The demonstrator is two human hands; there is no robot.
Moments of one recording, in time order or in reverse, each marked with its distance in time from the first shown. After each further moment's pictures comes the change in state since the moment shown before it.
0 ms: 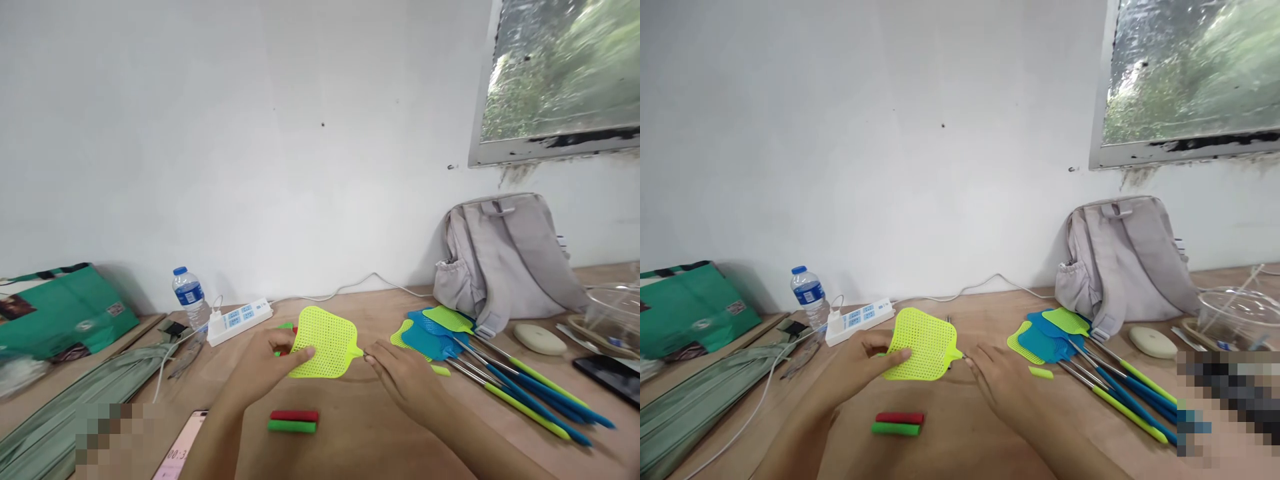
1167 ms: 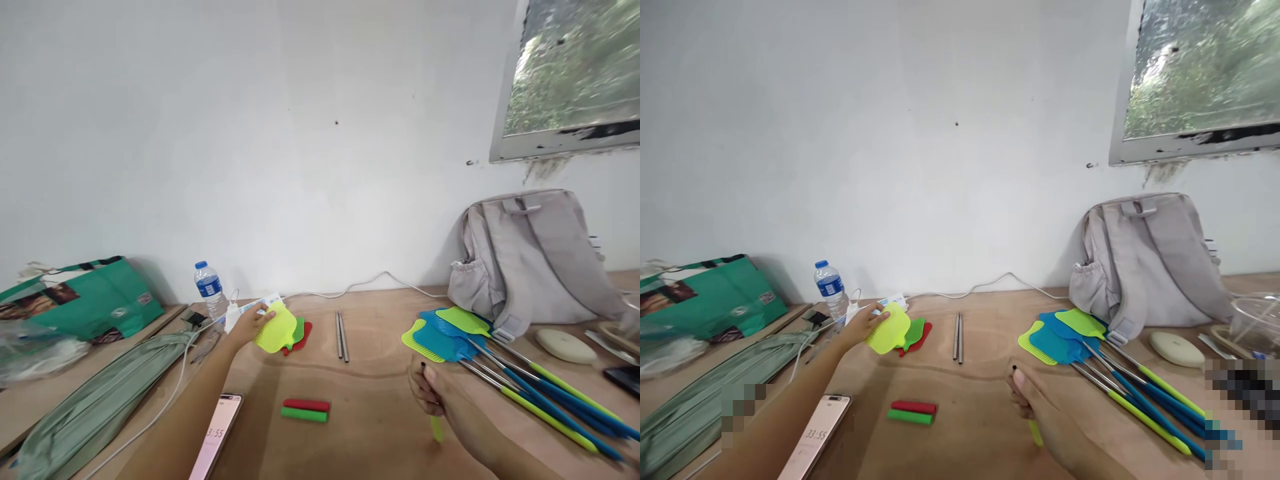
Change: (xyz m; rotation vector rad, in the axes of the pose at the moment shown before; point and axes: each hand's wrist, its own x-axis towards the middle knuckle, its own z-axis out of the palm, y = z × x) left_hand 0.070 -0.126 -0.087 0.346 0.191 -0.078; right_hand -0.037 0.024 0.004 1.154 -0.183 0.437
